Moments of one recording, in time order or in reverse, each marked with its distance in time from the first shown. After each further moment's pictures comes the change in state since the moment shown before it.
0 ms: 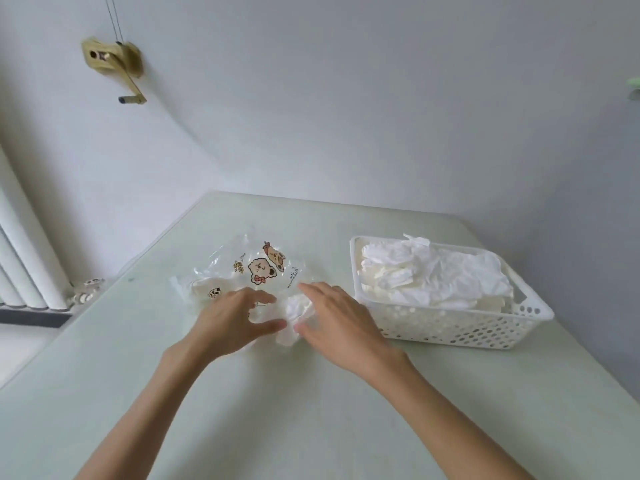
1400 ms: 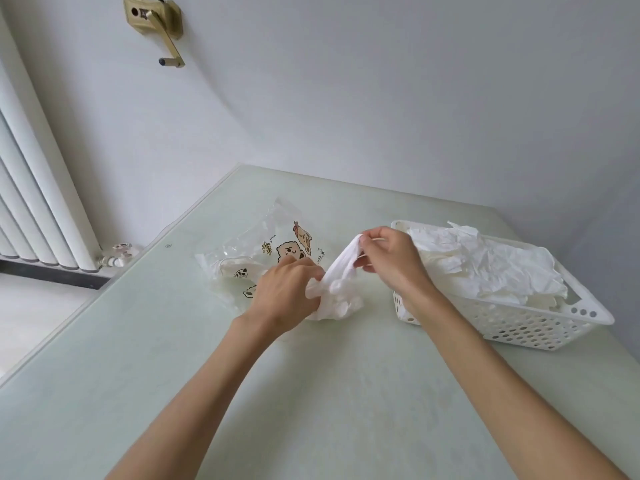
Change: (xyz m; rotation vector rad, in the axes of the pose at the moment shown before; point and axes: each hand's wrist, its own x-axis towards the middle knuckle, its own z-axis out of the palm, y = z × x) left_hand 0.012 0.007 0.017 0.096 0.180 0.192; right_hand 0.044 0.001 -0.017 0.812 0.212 0.379
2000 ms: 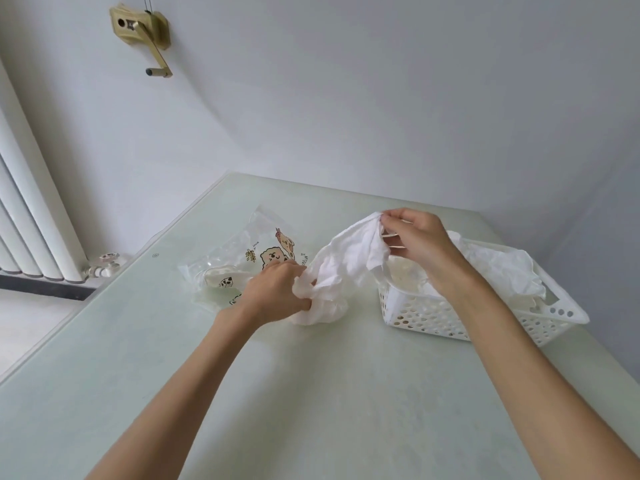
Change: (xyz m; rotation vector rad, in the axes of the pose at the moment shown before) left_hand 0.016 -0.006 -0.005 -0.172 -0.118 -0.063; right_hand 0.006 -0.025 -0.053 0.122 0.060 -0.018
